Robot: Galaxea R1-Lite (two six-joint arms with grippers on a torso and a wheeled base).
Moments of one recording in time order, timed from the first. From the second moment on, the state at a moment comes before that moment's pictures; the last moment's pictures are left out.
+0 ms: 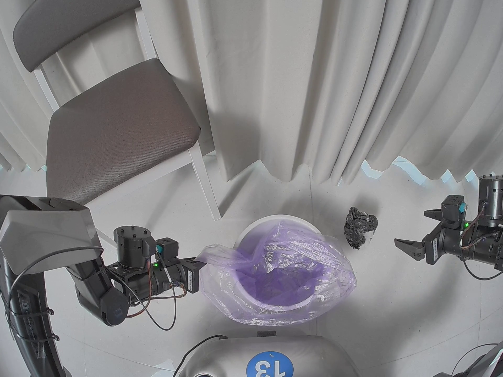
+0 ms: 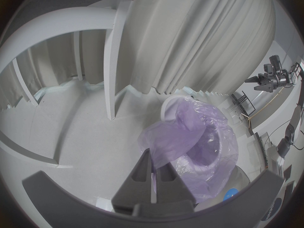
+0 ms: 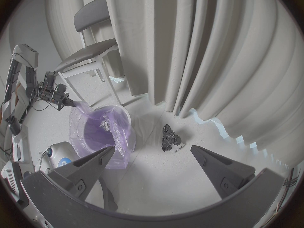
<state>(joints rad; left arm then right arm) -0.35 2.18 -0.51 -1.21 -0.28 0.00 0.12 1.45 -0.49 -0.48 0.17 -0.31</state>
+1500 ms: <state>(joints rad) -0.43 2.16 -0.47 -1.26 -0.28 0.00 0.23 1.31 -0.47 -0.53 0.06 -0.30</state>
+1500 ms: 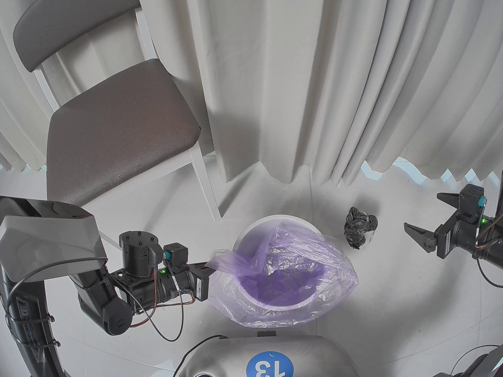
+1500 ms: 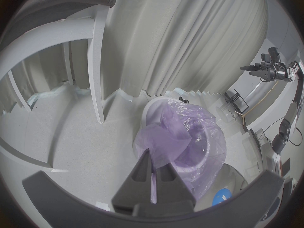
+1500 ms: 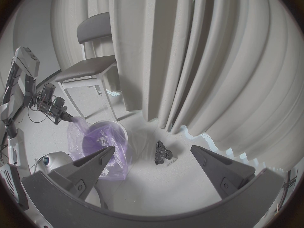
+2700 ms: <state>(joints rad) -0.33 2.19 -0.44 -1.26 -0.28 0.15 0.53 1.85 -0.73 -0.55 -0.03 -0.61</state>
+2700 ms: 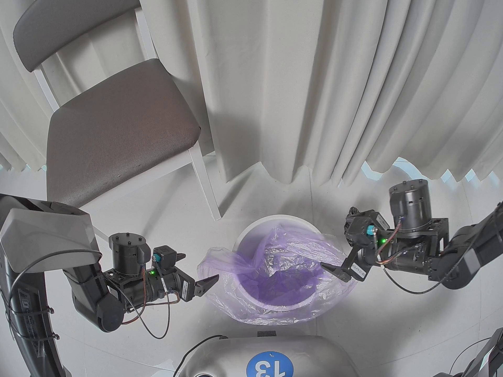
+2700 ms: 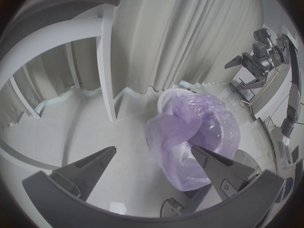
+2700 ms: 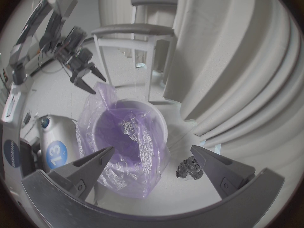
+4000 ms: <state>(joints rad) -0.28 2.20 -0.47 -1.24 -0.28 0.16 0.49 2.16 -0.98 -0.59 -0.02 -0.69</state>
